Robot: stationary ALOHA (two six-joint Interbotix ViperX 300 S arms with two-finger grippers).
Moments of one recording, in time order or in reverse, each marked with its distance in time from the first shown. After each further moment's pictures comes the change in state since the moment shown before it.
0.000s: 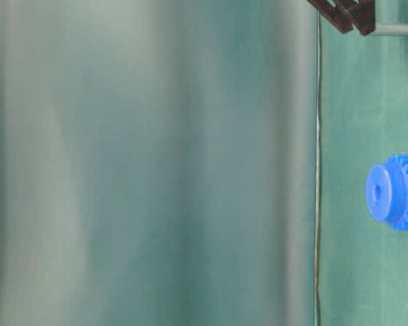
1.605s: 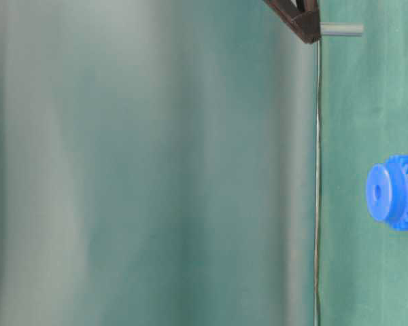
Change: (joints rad) left arm 0.002 0.000 0.000 0.000 0.011 -0.003; right arm -0.012 -0.216 -0.041 0.002 0.239 -0.046
